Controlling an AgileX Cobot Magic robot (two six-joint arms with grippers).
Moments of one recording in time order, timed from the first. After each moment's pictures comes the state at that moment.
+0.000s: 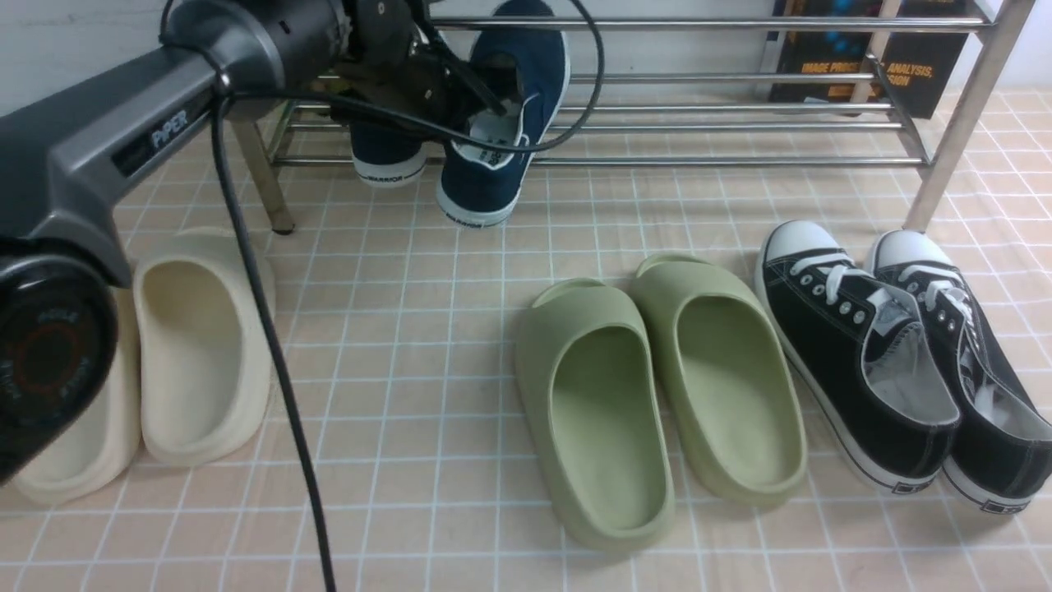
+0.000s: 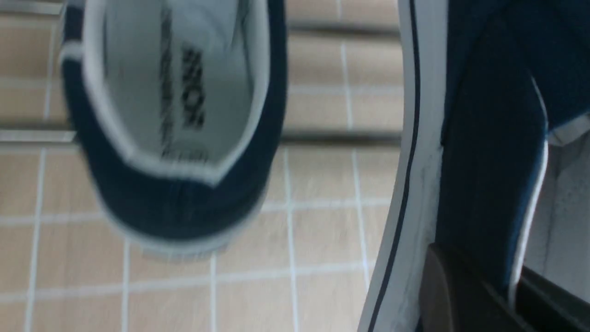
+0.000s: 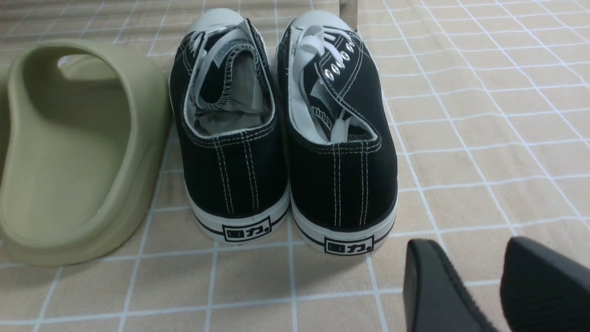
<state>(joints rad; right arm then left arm) 0.00 -0.01 0.02 -0.11 0.36 0.22 -0.37 2.12 -1.97 0.02 0.67 -0.33</state>
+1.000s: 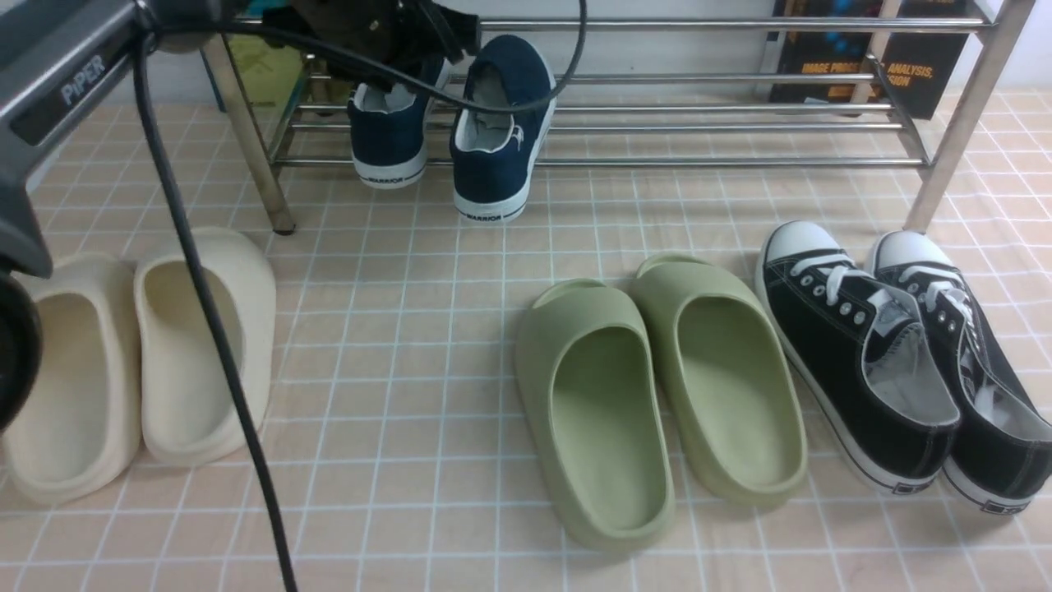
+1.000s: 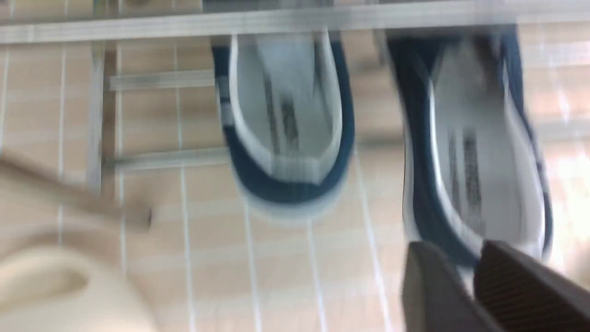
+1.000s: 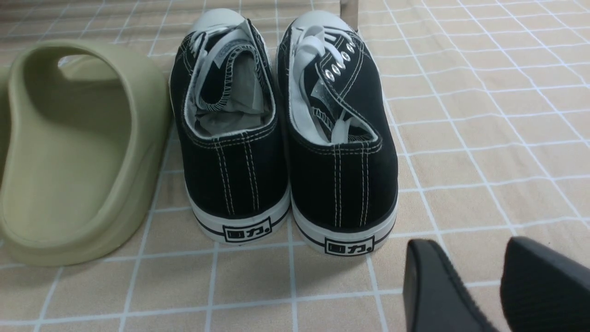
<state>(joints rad) 0.00 -0.01 0.02 -0.11 0.36 0.22 -0.37 2.00 -2.03 0.12 0.96 -0.21</state>
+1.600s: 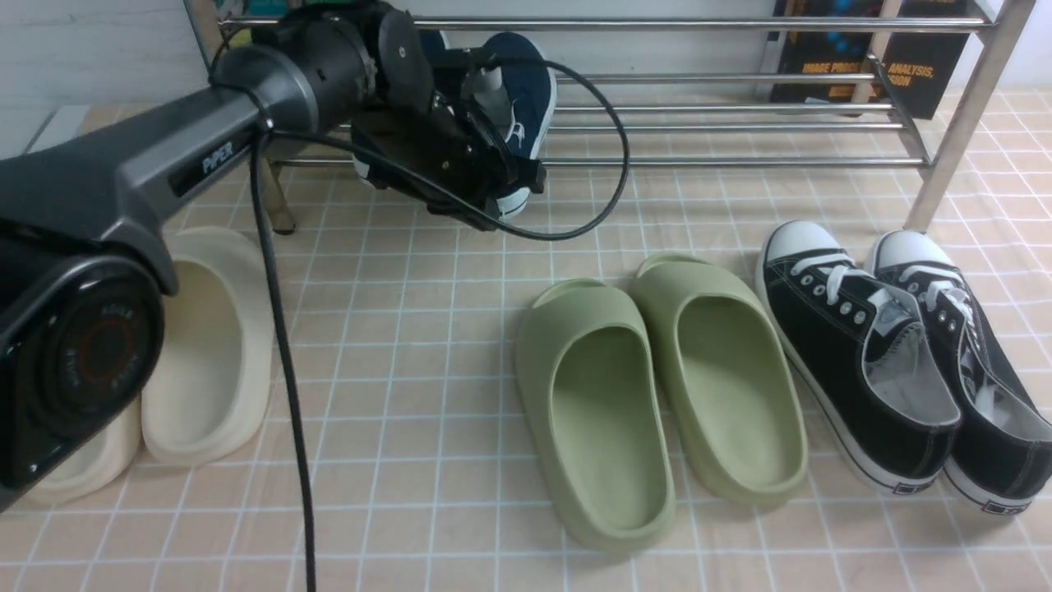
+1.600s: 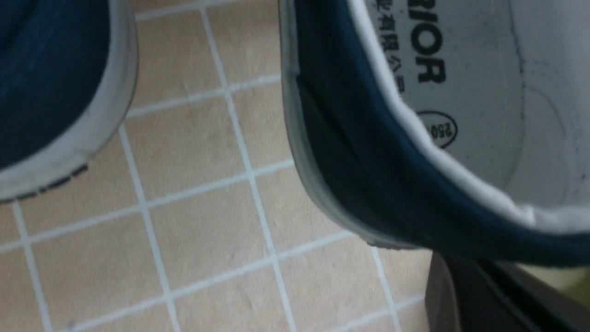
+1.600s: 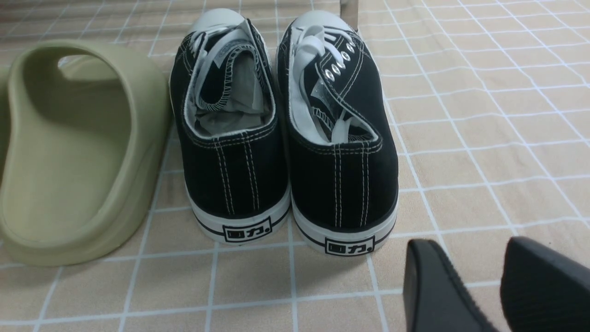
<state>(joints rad) 0.00 -0.01 0.02 -0.11 0.36 0.22 -0.37 2.19 -1.93 -0.19 0.76 -0.01</state>
